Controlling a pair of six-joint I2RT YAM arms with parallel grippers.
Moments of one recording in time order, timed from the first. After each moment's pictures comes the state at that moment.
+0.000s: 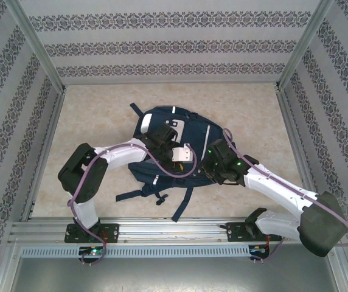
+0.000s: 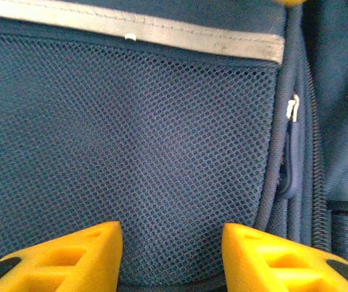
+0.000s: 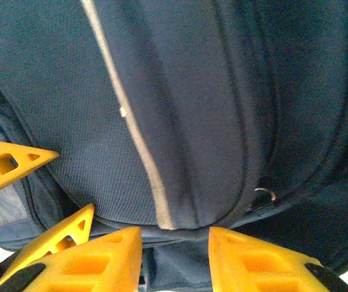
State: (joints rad) left arm -0.69 1.82 1.17 -0.38 0.39 0.82; right arm 0.62 1.16 0.69 -0.56 -0.08 1.31
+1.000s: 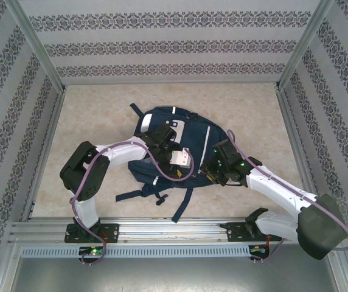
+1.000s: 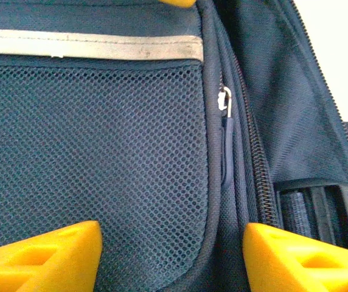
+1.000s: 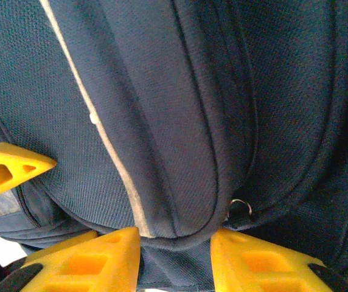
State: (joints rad) left arm -0.67 1.84 1.17 -0.44 0.52 0.98; right arm 0.54 1.14 0.63 -0.52 -0.21 1.25
